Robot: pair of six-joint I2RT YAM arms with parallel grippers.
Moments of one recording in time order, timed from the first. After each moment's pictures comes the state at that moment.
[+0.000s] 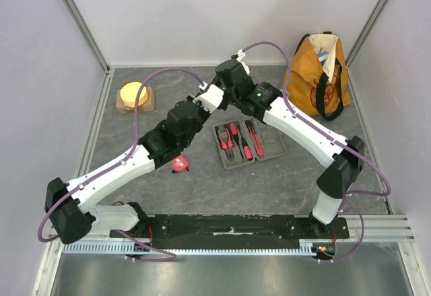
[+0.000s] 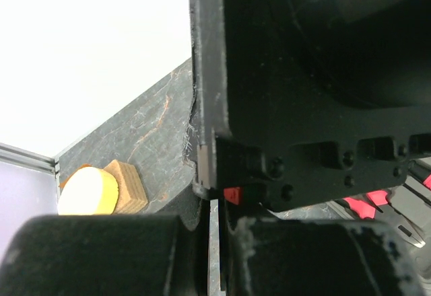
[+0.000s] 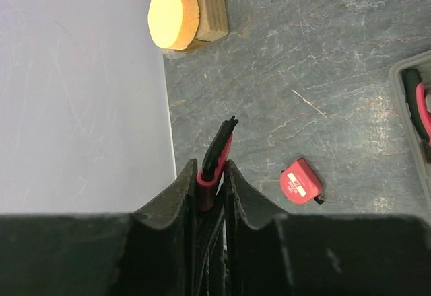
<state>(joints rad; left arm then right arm) -0.84 1.22 1.06 -0.08 -0.51 0.32 0.80 1.76 1.81 -0.60 0.14 1.12</state>
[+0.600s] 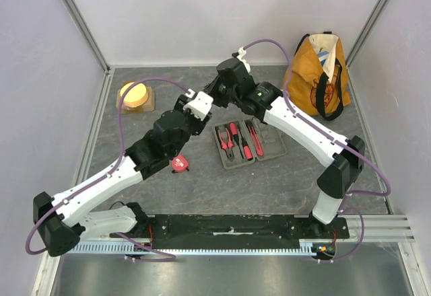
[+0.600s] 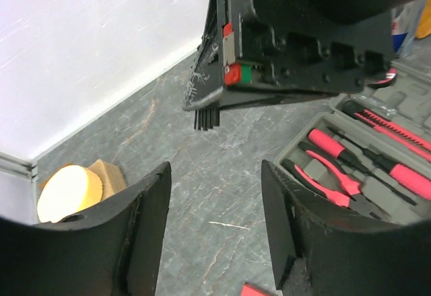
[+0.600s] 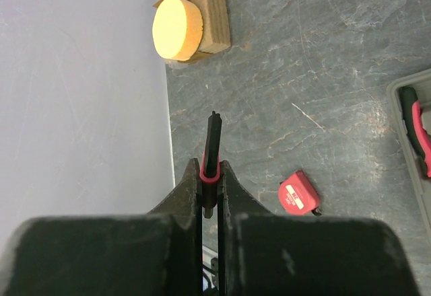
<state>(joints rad) -0.86 1.09 0.97 -0.07 -0.48 0.29 0.79 1.76 1.81 -0.58 0.16 1.09</state>
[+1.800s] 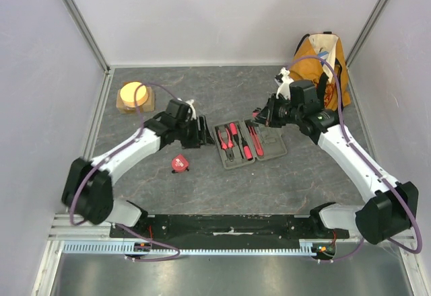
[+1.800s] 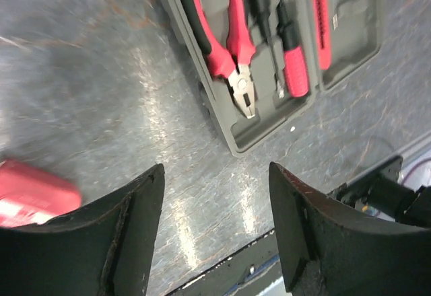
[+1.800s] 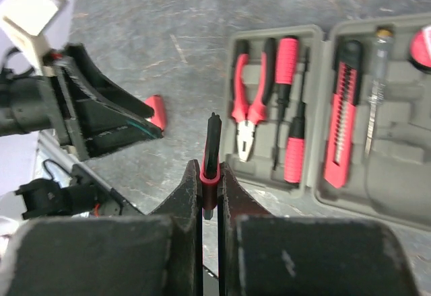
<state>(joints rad) -0.51 1.34 0.97 -0.46 0.21 -0.60 0.39 1.29 1.14 -0.44 -0.41 0.47</state>
